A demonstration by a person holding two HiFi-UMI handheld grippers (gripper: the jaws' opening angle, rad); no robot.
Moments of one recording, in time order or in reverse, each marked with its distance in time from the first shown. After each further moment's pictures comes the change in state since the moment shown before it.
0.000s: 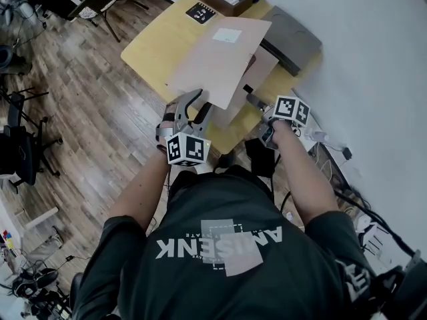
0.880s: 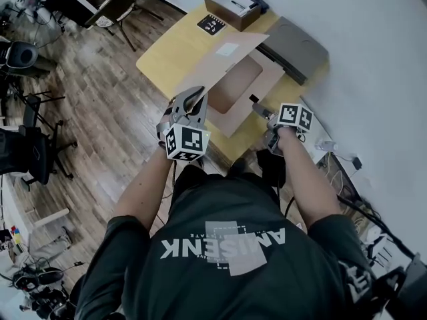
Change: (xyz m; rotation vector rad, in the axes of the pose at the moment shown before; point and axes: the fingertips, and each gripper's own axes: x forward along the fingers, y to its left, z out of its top) left arm -0.007 0.060 0.019 -0.091 0.027 0.087; right arm 0.002 0.001 -0.007 -0.020 0.036 0.029
